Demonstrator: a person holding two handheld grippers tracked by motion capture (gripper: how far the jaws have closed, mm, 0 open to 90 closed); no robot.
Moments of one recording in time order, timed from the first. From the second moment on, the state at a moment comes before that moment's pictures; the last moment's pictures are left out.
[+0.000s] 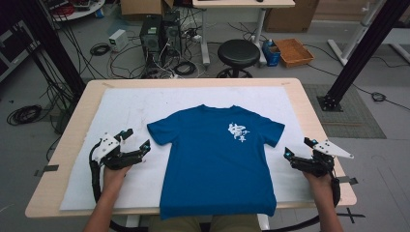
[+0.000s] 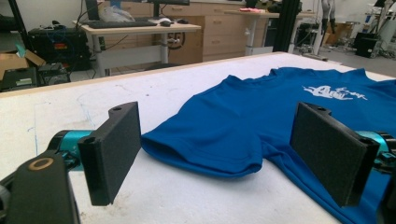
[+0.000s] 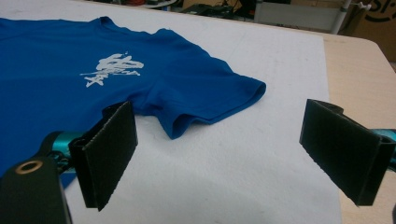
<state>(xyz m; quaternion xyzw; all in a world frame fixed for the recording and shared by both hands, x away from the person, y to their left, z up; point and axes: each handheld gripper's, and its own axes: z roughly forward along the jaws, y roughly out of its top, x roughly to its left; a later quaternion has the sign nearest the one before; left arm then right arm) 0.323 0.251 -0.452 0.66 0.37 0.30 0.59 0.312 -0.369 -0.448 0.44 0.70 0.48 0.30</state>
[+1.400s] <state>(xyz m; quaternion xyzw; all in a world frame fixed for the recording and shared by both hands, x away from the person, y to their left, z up) 0.325 0.245 -0.451 0.66 0.39 0.32 0.56 0.378 -0.350 -0.421 0.58 0.62 0.45 0.27</state>
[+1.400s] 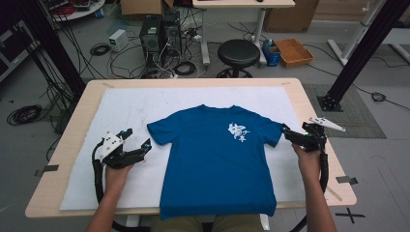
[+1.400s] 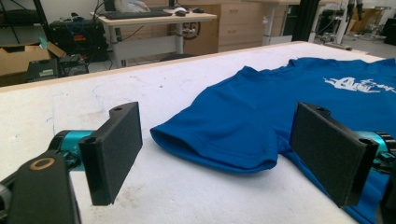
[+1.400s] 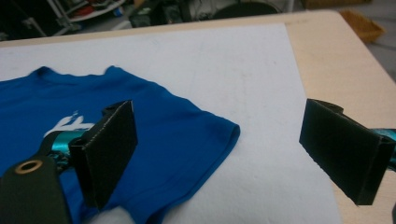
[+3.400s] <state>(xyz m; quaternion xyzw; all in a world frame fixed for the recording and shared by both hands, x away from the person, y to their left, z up) 0.328 0.245 -0.451 0.66 0.41 0.32 0.55 0.408 -0.234 -0.432 0.41 0.85 0.32 0.12</state>
